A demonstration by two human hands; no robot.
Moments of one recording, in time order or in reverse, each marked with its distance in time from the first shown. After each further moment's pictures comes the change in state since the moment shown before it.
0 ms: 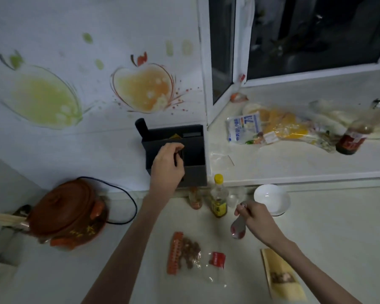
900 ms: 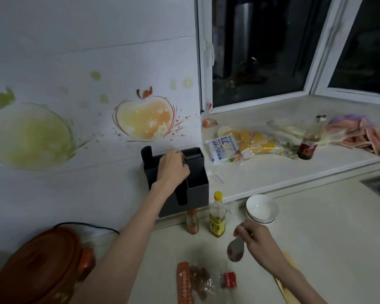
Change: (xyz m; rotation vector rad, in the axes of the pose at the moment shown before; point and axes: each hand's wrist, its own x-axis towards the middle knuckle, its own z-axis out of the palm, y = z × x) left_hand 0.078 -0.029 -0.004 0.167 -0.394 0.081; right_hand -0.052 -0.082 0.042 0.010 0.249 0.063
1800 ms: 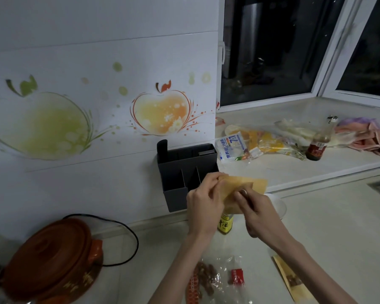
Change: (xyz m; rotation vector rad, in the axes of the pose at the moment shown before) left_hand -0.125 0.048 0.006 -0.781 0.415 0.123; right_hand 0.013 -0.085 -0.005 0.051 0.086 -0.265
